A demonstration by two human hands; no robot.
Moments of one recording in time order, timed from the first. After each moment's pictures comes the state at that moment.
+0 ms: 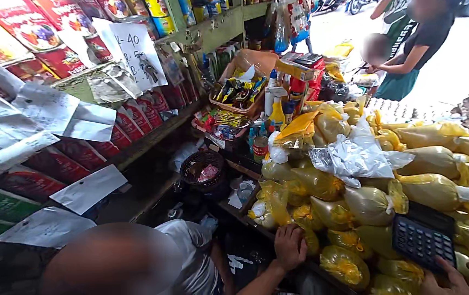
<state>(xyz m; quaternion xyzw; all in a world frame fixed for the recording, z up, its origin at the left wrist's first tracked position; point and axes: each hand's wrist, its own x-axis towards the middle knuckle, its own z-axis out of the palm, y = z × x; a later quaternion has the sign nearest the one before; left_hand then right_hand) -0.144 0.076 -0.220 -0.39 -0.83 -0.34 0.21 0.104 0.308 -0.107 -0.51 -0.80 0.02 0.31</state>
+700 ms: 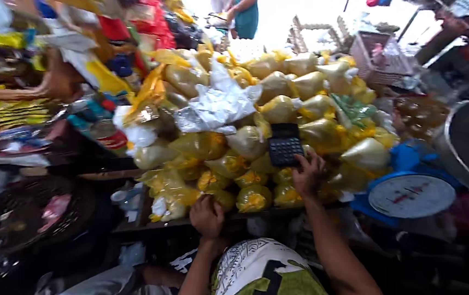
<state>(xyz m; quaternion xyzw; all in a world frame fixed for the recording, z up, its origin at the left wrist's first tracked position) -0.141 0.081 -0.217 -0.41 -0.84 -0.31 0.16 0.106 0.323 -0.121 -0.56 -0.77 0.03 0.30</state>
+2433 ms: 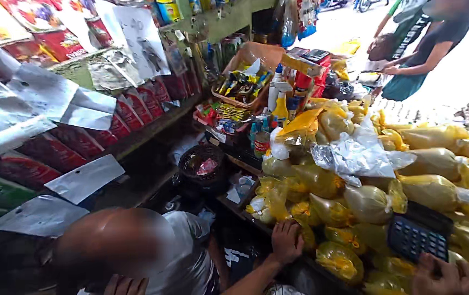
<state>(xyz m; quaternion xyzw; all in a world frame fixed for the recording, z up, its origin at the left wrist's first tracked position) -0.149 0.076 -0.215 -0.38 -0.84 -0.34 0.18 0.085 0.309 -0.104 -0.52 -0.79 0.05 0.32</state>
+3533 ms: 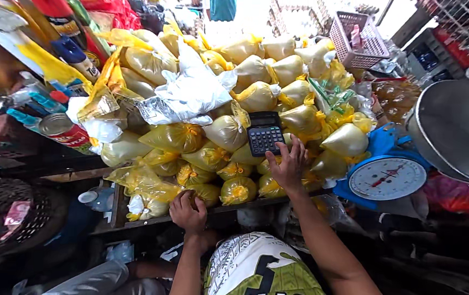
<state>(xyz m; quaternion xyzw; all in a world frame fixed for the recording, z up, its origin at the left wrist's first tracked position) -0.142 0.081 -0.224 -0.41 -0.82 -0.34 0.20 0.105 0.310 -0.105 -0.55 -0.80 0.02 0.26</state>
